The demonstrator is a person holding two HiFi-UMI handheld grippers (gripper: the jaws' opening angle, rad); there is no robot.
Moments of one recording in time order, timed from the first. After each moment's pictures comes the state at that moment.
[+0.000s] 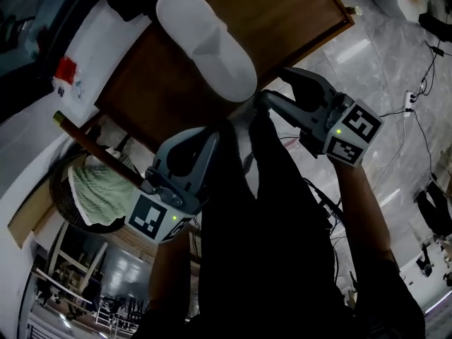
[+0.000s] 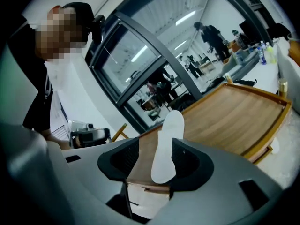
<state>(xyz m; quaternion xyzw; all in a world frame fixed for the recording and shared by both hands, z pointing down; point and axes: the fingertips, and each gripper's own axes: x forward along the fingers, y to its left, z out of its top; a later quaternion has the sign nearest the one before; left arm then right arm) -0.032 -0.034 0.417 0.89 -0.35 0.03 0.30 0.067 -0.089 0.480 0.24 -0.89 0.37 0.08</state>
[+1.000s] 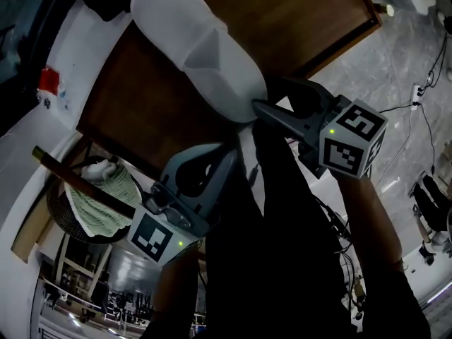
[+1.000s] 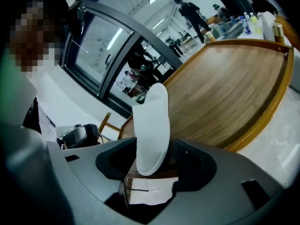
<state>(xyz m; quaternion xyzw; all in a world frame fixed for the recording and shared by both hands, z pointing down) -0.010 -0.047 0.467 0.88 -0.31 0.00 0.35 0.048 -0.088 0.566 0.26 -0.82 0.49 0.17</state>
